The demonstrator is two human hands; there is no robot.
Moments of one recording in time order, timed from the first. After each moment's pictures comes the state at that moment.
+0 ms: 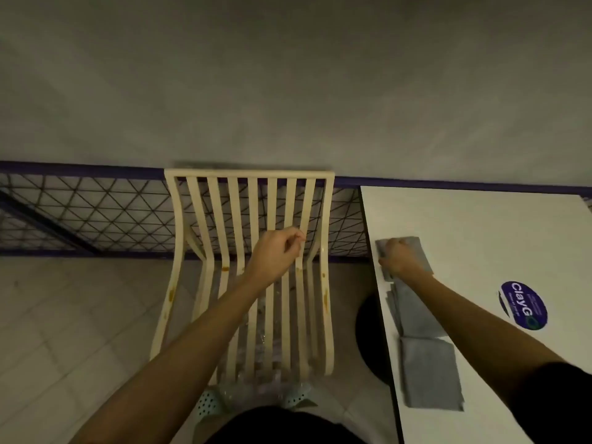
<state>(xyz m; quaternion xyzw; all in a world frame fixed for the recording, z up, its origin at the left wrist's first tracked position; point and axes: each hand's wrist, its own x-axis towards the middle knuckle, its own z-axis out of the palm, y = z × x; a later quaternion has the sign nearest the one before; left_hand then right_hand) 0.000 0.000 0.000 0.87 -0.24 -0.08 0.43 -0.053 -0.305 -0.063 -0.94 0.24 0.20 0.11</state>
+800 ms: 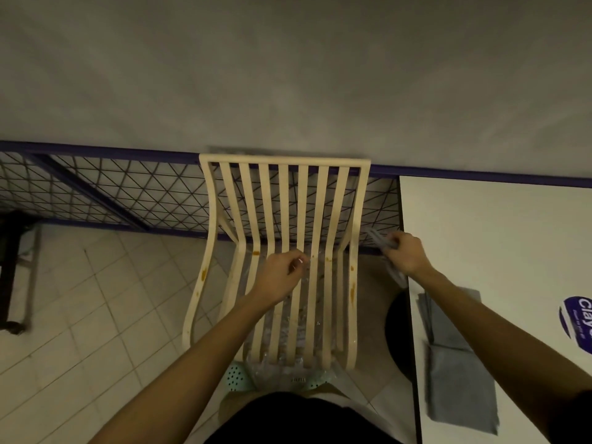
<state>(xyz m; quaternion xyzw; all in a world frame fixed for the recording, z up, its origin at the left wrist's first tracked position) -0.035 0.032 -0.035 0.89 -0.14 -0.18 0.40 -0.036 -0.266 -0.060 -0.92 0.18 0.11 0.33</state>
